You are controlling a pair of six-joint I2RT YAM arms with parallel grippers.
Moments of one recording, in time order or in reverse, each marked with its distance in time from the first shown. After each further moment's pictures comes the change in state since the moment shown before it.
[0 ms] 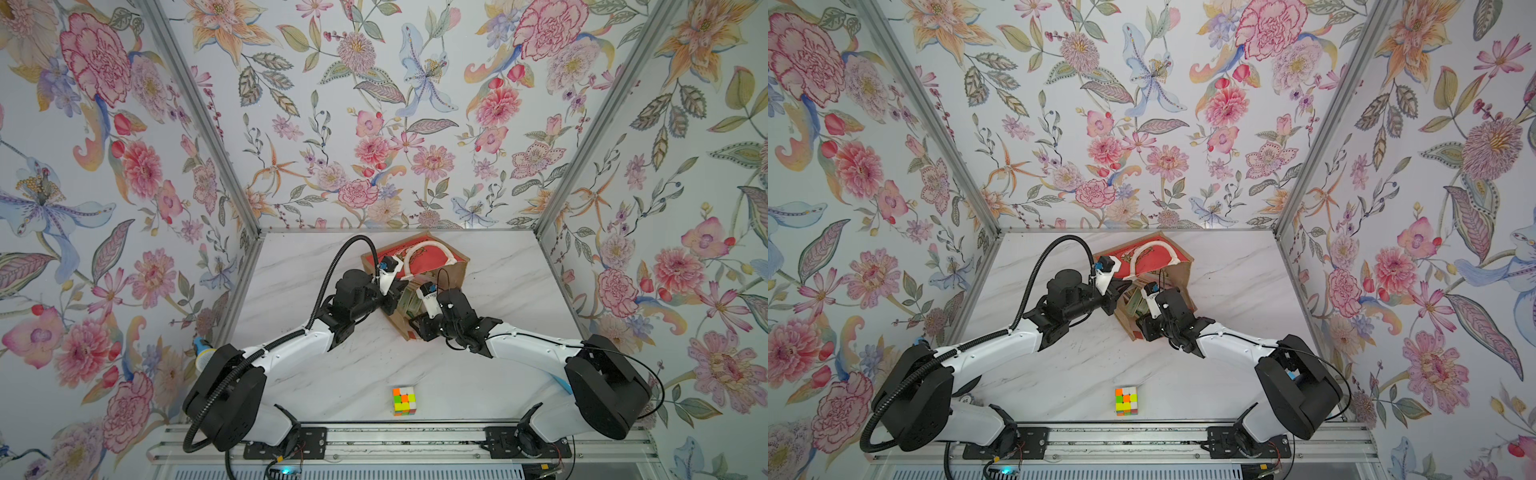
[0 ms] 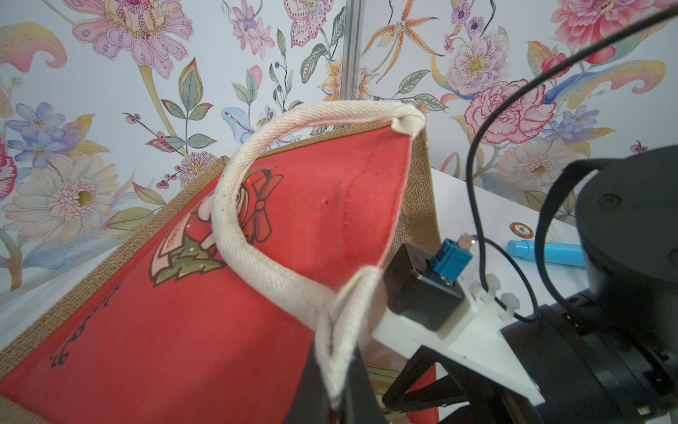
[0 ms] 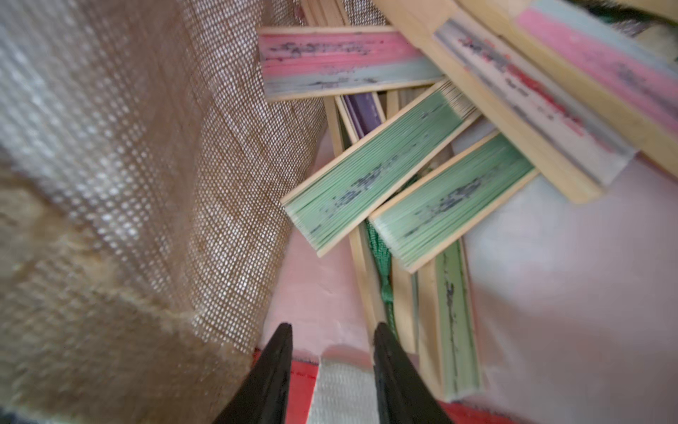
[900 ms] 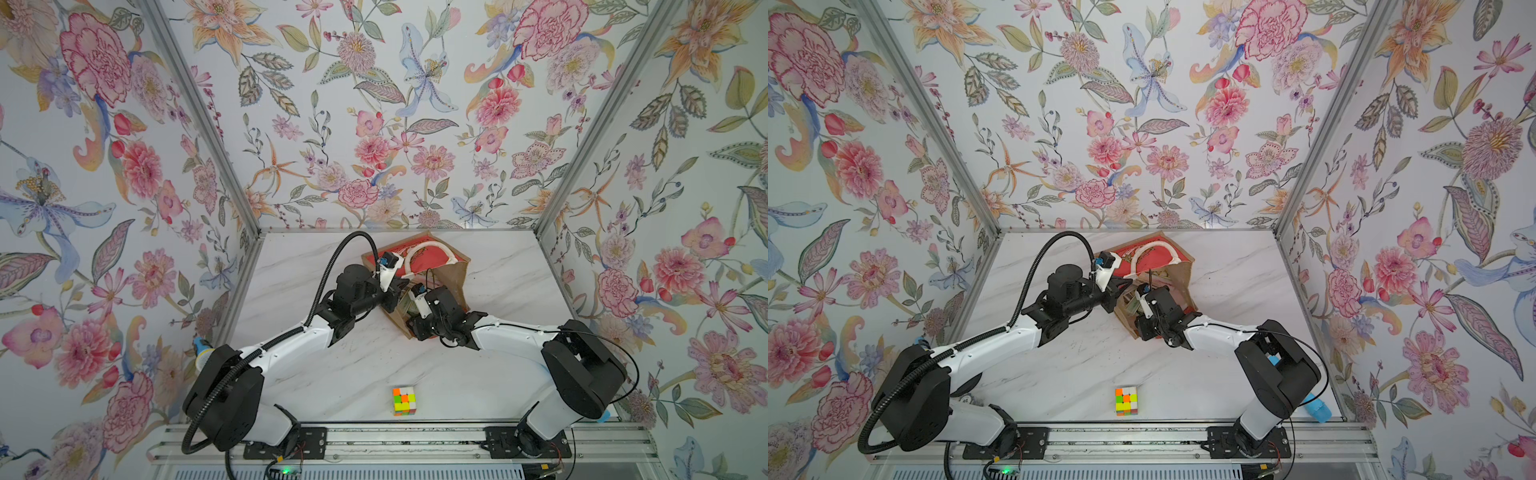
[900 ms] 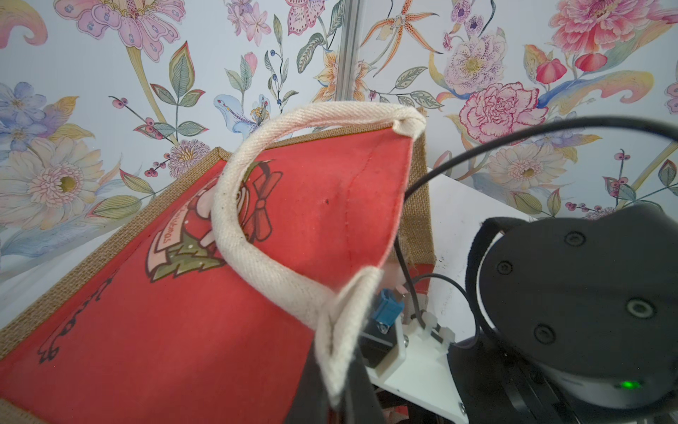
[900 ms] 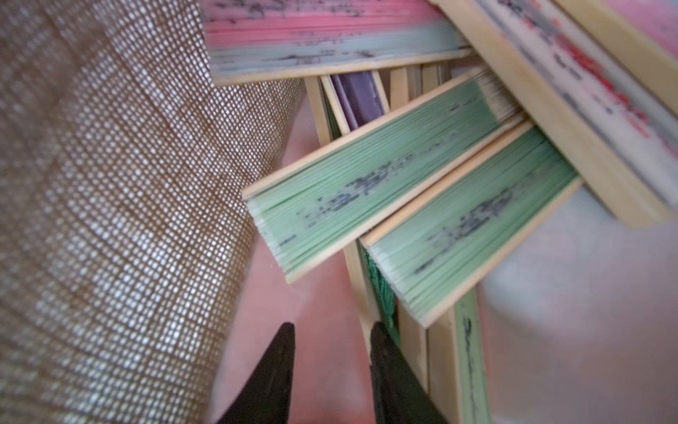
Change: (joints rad) left arm 0.010 0.000 0.046 -0.078 0.026 -0.033; right arm 0.006 0.122 0.083 -0.063 0.076 -0.055
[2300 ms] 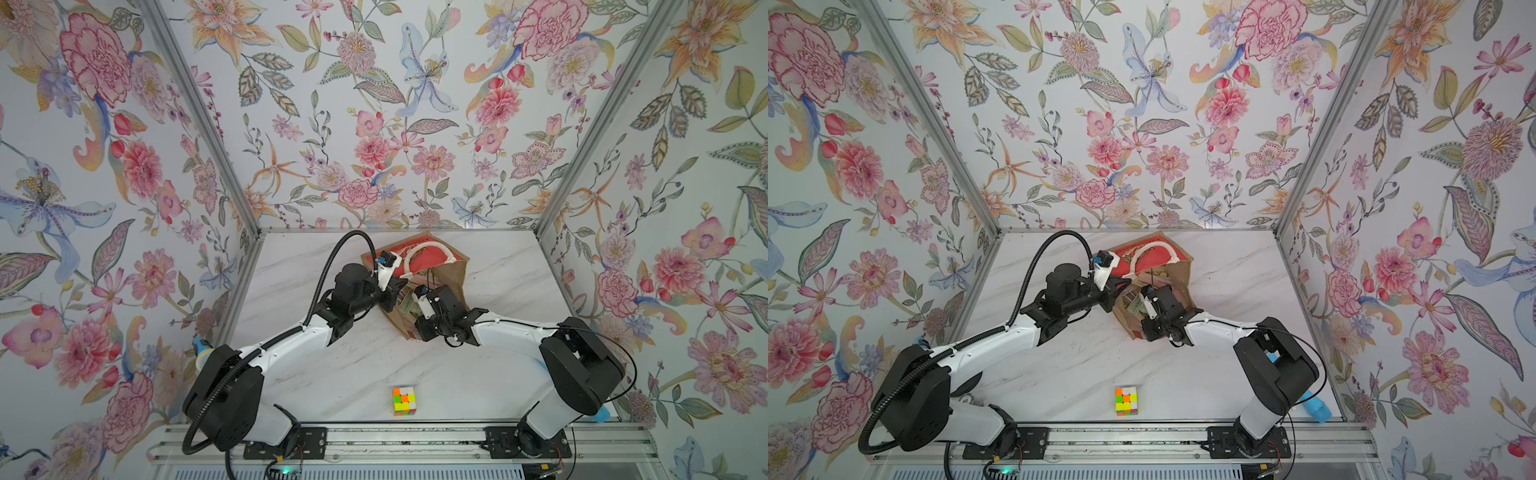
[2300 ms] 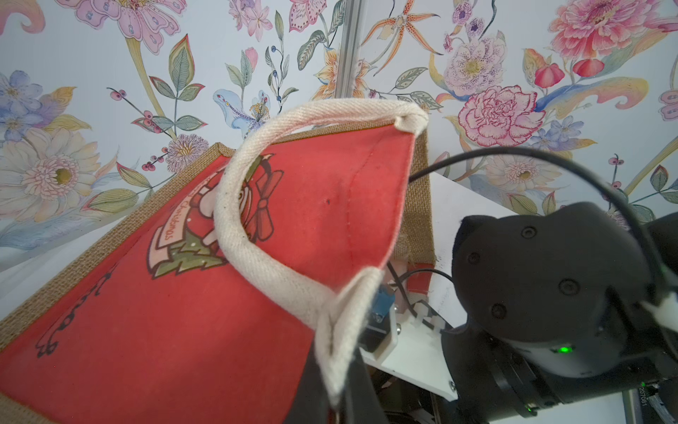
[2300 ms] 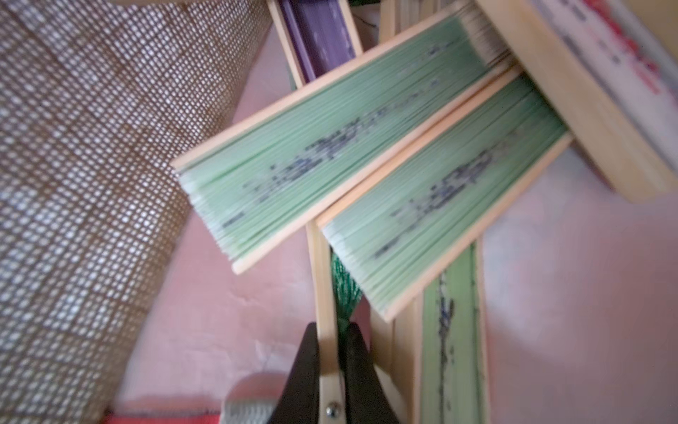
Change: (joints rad) left arm 0.014 0.000 0.000 -0.008 0.023 -0.015; right arm -0.034 0.000 0.023 -0.117 -0.019 -0.040
